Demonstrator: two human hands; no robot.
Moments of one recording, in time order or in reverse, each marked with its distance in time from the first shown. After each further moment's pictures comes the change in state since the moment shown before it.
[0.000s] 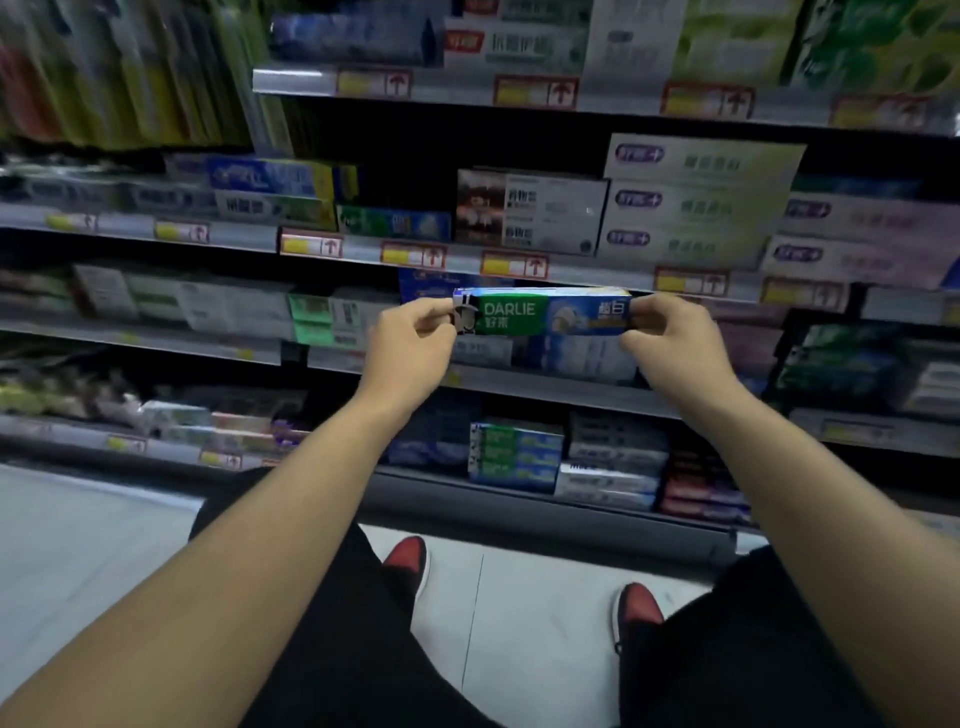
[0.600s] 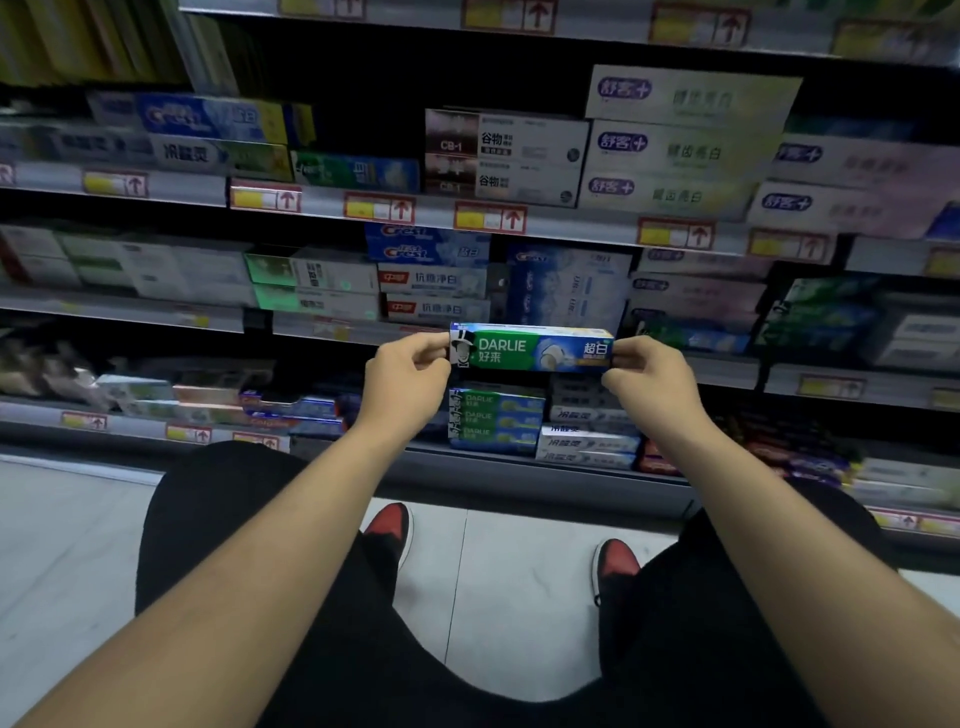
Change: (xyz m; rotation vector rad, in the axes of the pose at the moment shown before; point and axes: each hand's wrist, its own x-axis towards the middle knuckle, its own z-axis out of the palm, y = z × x) left_hand -0.023 -0.064 0.042 0.032 -0.076 -0.097; right_hand -0.025 0.078 0.034 0.104 -0.025 0.211
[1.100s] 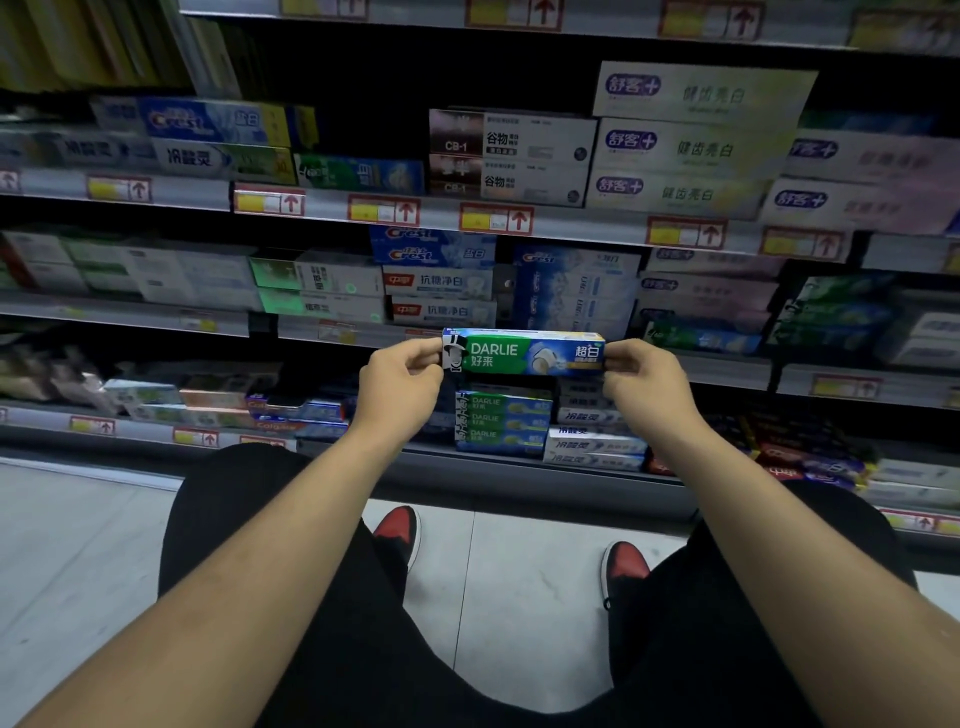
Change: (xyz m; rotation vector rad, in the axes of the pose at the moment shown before) left_hand 0.013 -0.016 -0.006 -0.024 0.016 -0.037; right_hand 0.016 0.010 0.019 0.003 -0.024 0.003
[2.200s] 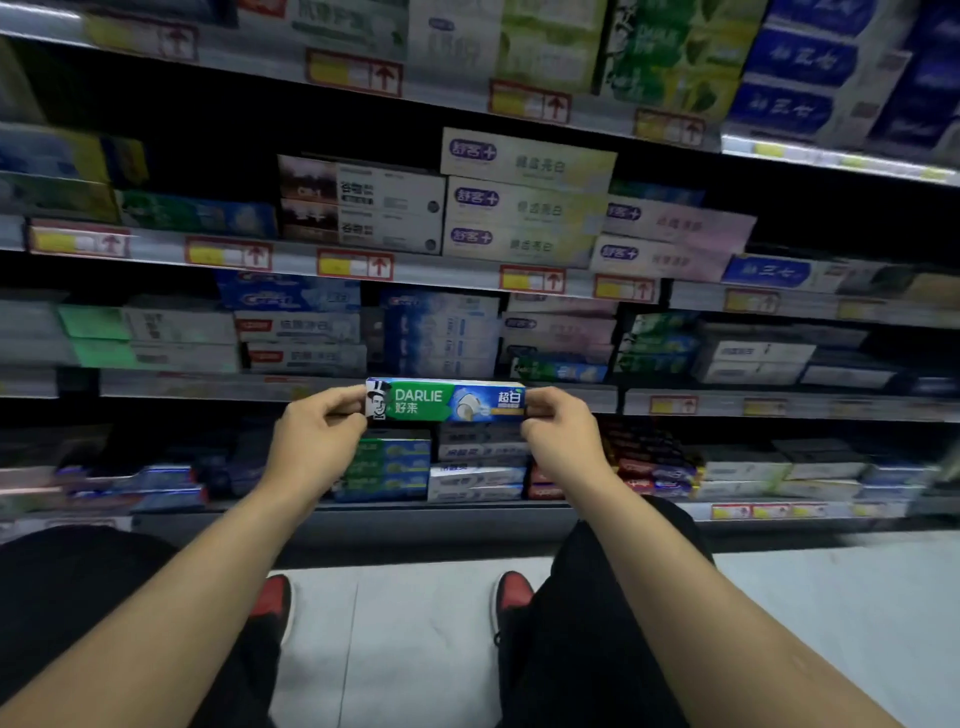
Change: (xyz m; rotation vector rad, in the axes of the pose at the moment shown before) left_hand -0.005 0.023 0.060 -0.063 -0.087 0.040; right_hand -0.012 0.023 -0.055 -0.002 0.102 0.044
